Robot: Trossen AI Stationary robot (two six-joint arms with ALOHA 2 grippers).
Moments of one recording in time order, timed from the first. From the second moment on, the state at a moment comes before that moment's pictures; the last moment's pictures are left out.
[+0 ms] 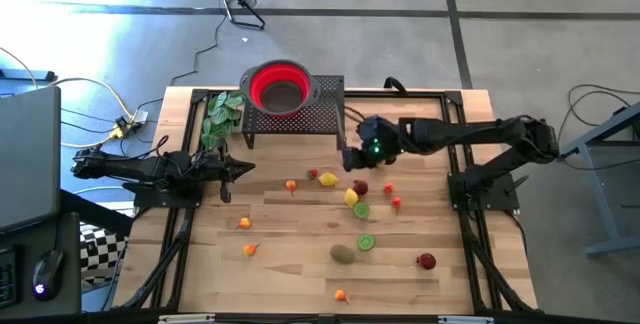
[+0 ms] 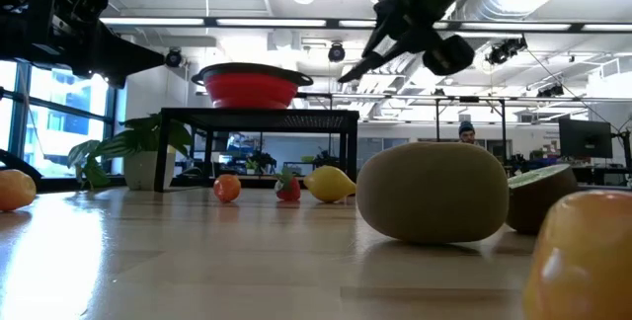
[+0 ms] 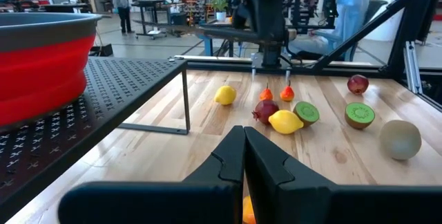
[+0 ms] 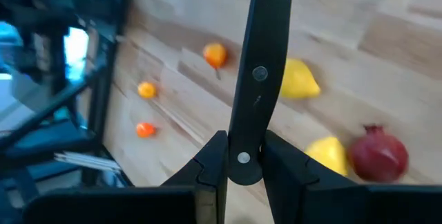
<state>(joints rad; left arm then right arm) -0.13 0.07 0.02 0.03 -0.33 -0.01 -0.13 1.44 1.11 -0.46 -0.14 1.17</state>
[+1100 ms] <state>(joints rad) -0.13 0.07 0.02 0.05 -0.33 -0.01 -0.42 1.60 1.33 -0.43 -0.33 1.17</state>
